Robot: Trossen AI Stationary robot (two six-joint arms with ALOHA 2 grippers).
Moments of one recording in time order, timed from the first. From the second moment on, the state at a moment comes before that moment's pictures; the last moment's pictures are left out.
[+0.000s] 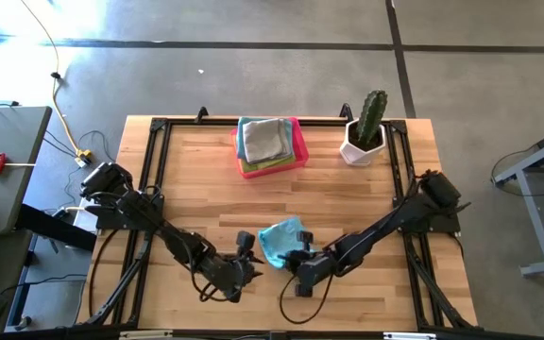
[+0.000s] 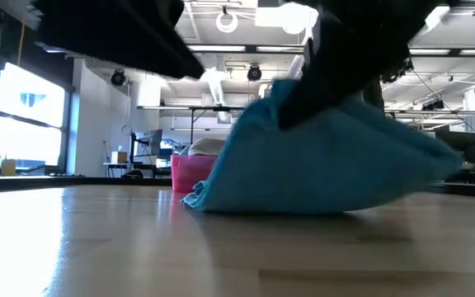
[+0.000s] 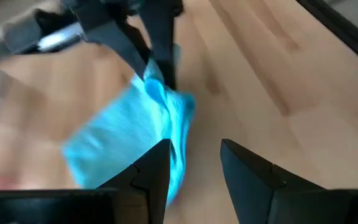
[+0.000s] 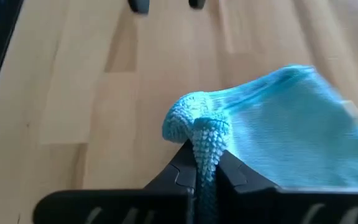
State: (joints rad) left arm -0.50 1.73 0.96 0.03 -0.50 0.01; right arm 0.52 1.87 1.16 -0.18 0.37 0.43
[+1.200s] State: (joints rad) left arm -0.43 1.75 0.96 0.13 -0.57 -0.03; right arm 0.39 1.83 1.63 -0.92 0.42 0.36
